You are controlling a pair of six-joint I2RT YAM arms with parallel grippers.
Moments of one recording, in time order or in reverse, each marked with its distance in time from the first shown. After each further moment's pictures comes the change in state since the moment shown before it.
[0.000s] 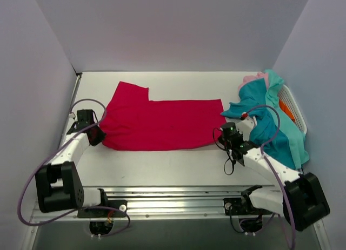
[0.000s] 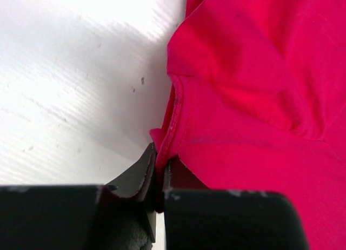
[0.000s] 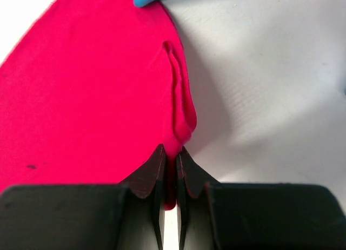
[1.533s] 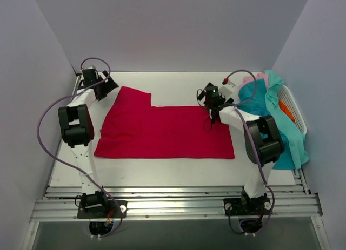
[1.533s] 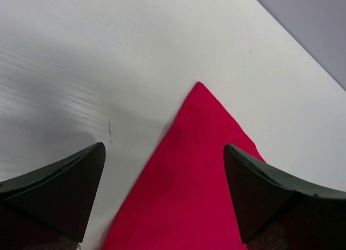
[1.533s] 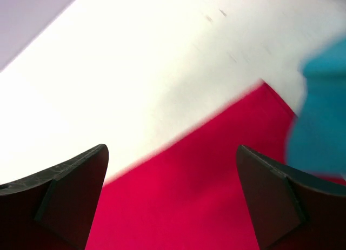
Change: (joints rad) left arm 0.005 0.942 1.034 0.232 0.285 0.012; right arm -0.069 0.664 0.609 0.179 0.032 -0.122
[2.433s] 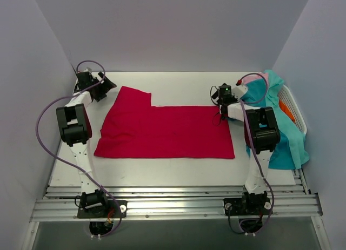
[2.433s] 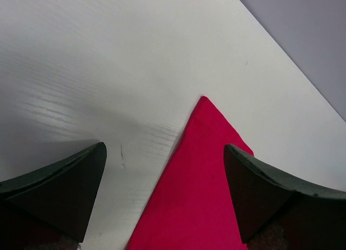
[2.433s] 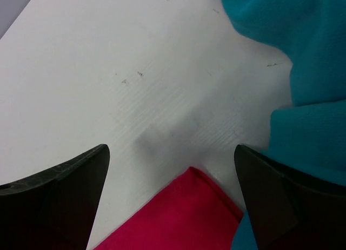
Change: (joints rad) left arm 0.063 0.088 0.027 0.098 0.159 -0.044; right arm -0.196 0.246 0.126 0.095 -0.045 -0.026
